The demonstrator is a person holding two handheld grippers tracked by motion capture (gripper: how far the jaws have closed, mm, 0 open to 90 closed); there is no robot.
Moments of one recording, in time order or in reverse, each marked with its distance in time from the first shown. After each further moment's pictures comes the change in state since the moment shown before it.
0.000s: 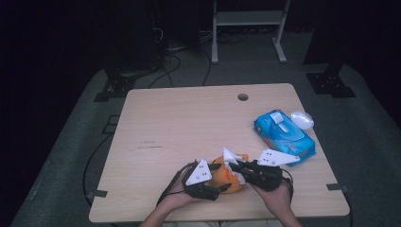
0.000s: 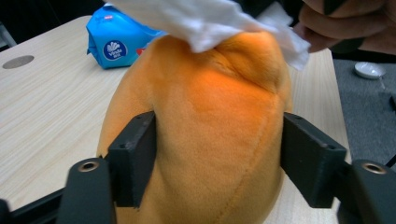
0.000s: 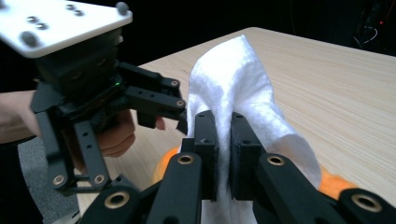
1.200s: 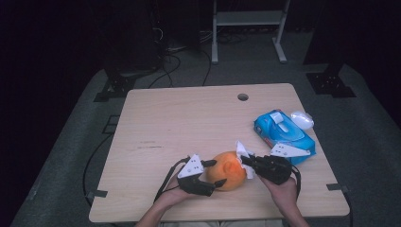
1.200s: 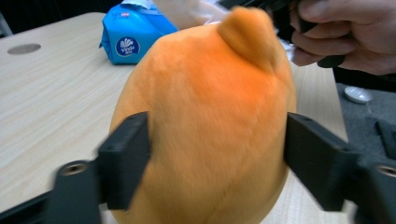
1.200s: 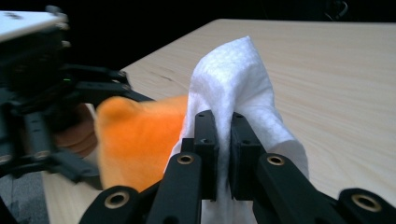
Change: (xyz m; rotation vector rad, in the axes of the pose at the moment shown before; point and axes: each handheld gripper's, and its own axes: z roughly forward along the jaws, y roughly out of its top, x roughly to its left) left arm 0.019 -0.011 -0.005 -0.048 -0.010 -0.085; right arm -0.040 -0.018 -0.010 -0.012 -0.068 0.170
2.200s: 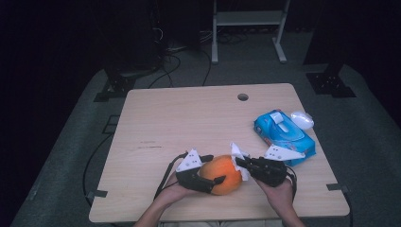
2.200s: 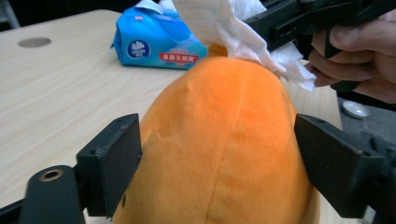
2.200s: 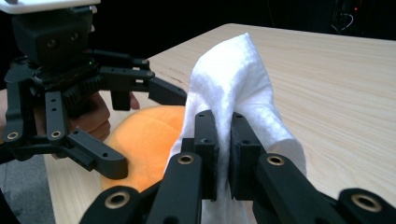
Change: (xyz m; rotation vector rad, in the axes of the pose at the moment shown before) left arm 0.009 0.009 -0.005 -0.007 0.000 -0.092; right arm 0.019 0.004 0.006 -0.007 0.010 -0.072
